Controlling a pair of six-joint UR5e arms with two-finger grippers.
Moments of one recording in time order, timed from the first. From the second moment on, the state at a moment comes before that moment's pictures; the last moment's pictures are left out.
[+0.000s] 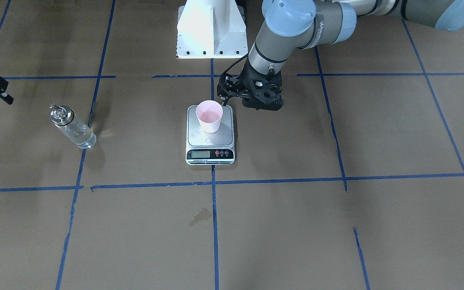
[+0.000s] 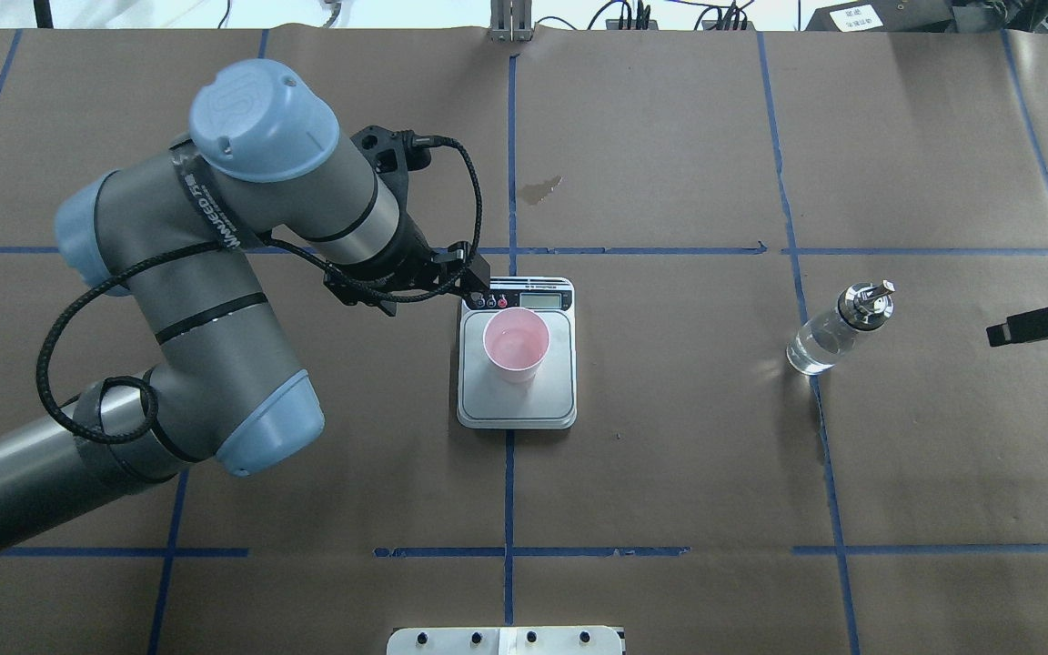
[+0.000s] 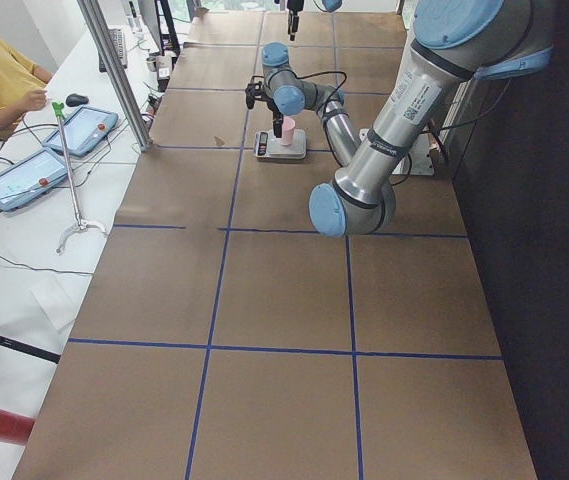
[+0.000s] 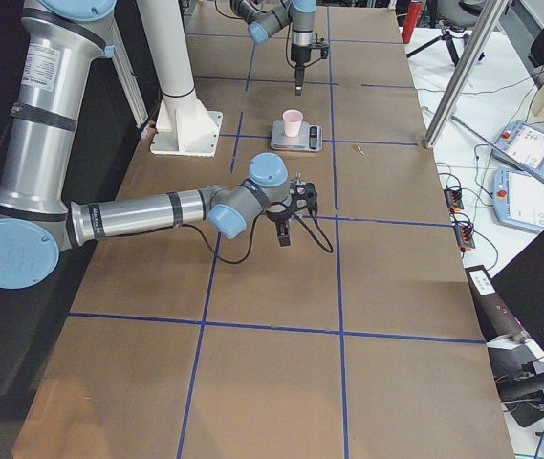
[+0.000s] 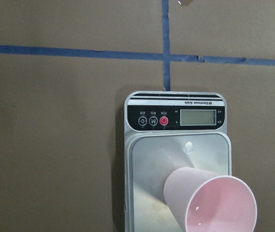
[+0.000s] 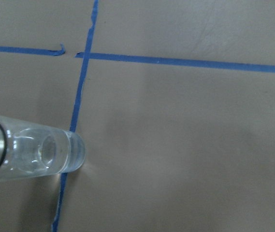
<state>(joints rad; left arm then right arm) -0.66 -2.26 -1.77 -1.63 -2.10 -1.20 1.03 -1.84 1.99 -0.96 2.24 0.76</state>
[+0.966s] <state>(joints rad) -0.80 -2.08 -1.82 -1.81 -2.10 -1.08 0.31 -1.83 2.10 -0.95 1.19 1.33</state>
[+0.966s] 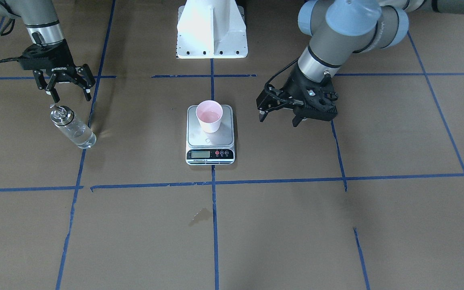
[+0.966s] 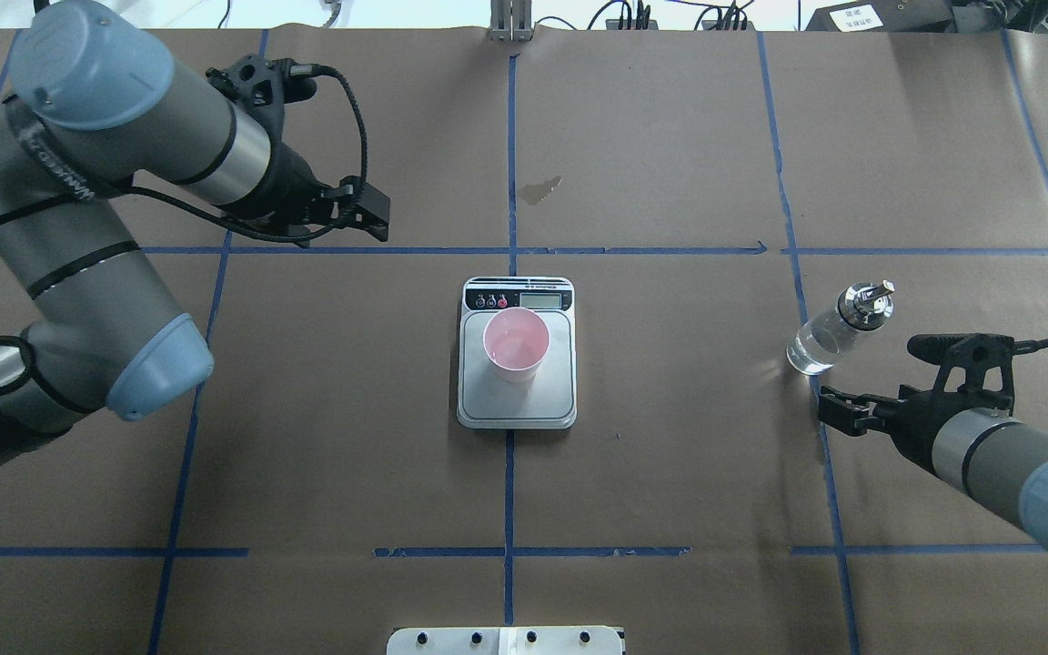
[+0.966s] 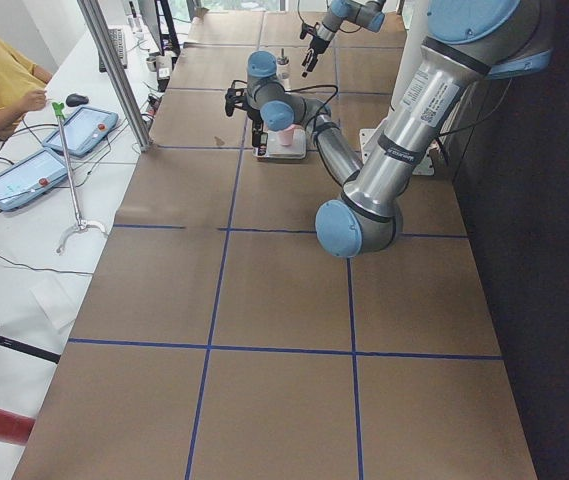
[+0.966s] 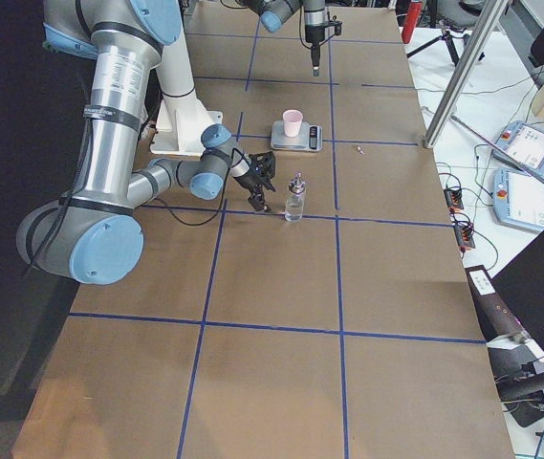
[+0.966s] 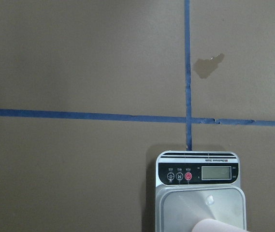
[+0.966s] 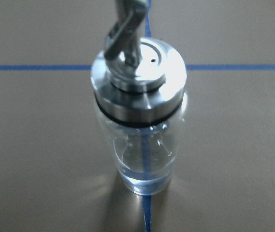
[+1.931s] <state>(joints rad) -0.92 -1.88 -1.84 -1.84 -2.10 -0.73 0.17 -1.78 1.86 -0.65 0.59 1.35</state>
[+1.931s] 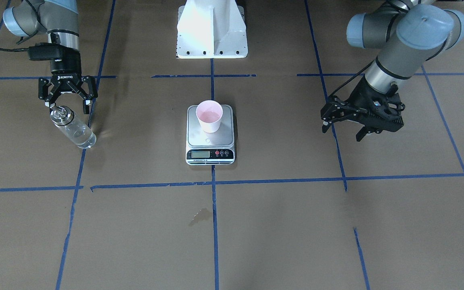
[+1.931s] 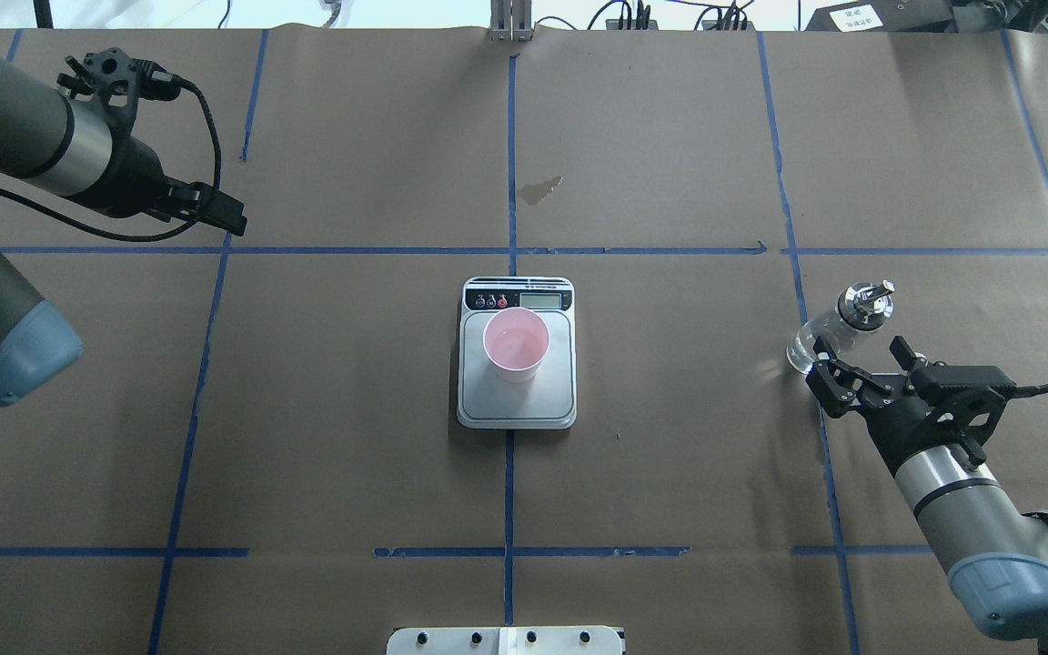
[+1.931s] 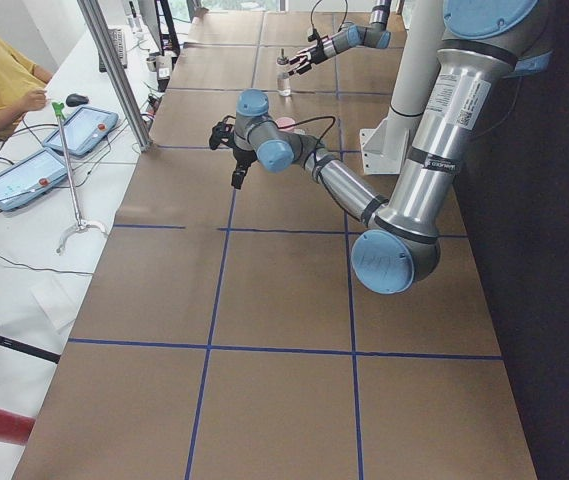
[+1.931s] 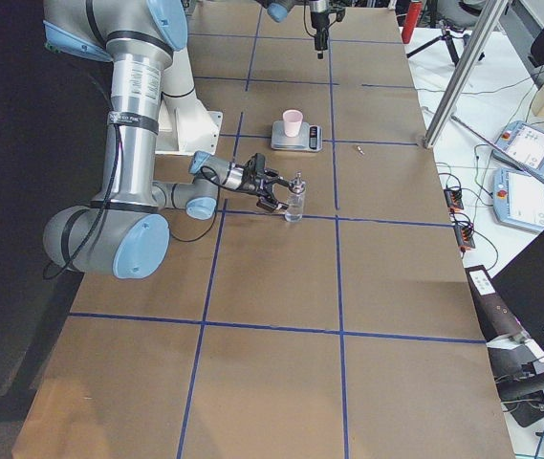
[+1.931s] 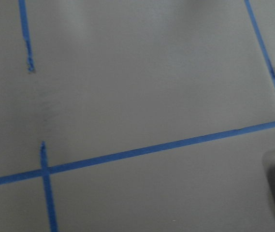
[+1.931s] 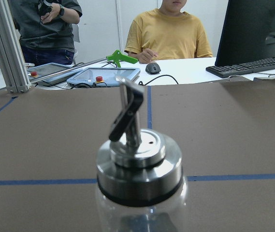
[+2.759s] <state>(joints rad) -0.95 -1.86 -1.86 -1.84 -2.09 -0.69 0.16 -1.71 1.75 -0.55 0.53 1.21</state>
